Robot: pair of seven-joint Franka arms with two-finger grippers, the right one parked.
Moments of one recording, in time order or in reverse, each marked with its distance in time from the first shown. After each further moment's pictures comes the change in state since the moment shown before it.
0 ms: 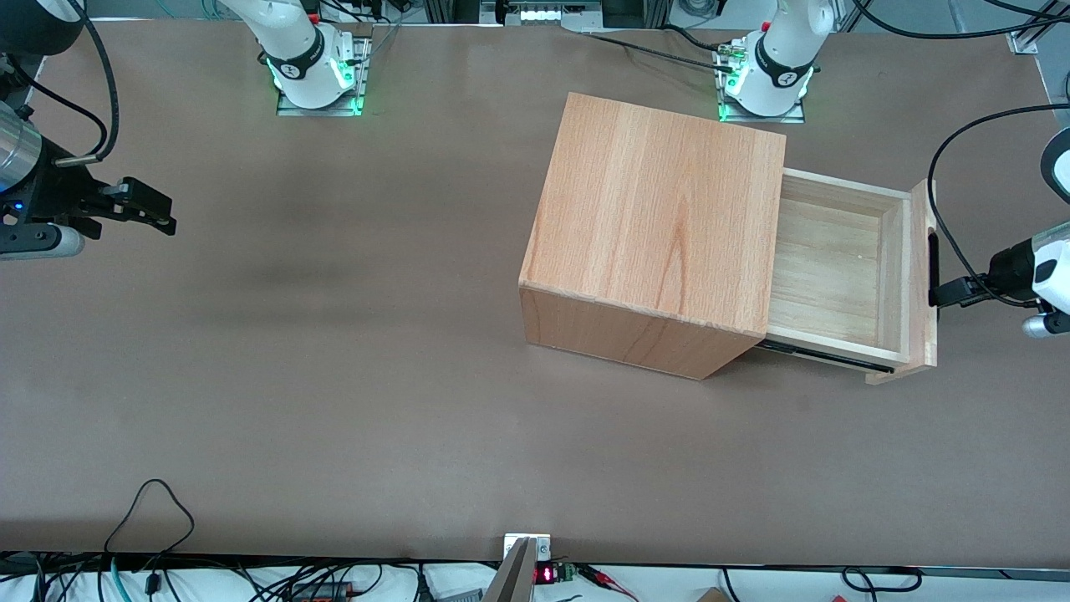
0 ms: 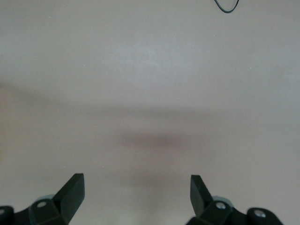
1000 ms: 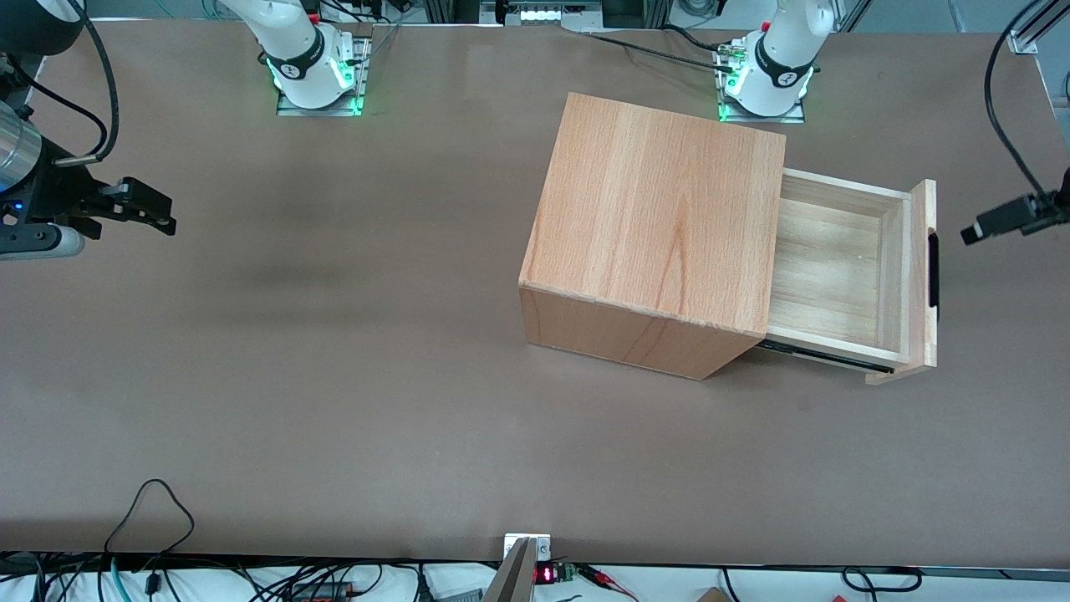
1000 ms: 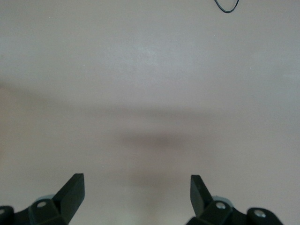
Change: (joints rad) arm -0.077 -0.218 -0.030 0.220 0.163 -0.470 -0.182
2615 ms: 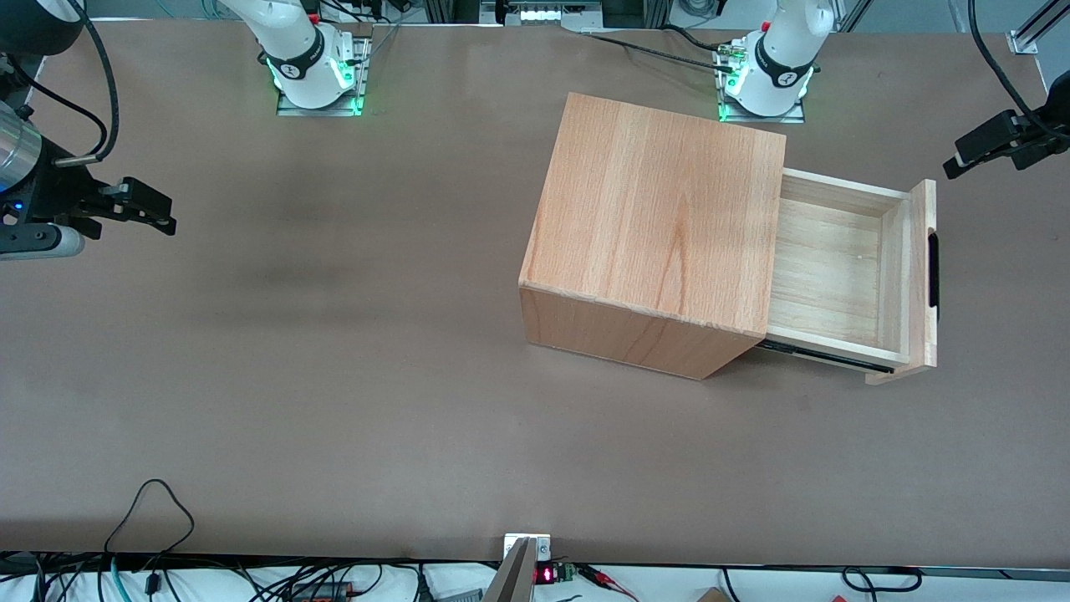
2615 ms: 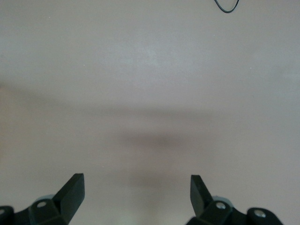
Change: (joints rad) arm -0.004 -0.110 -0.108 0.022 0.059 -0.105 -0.117
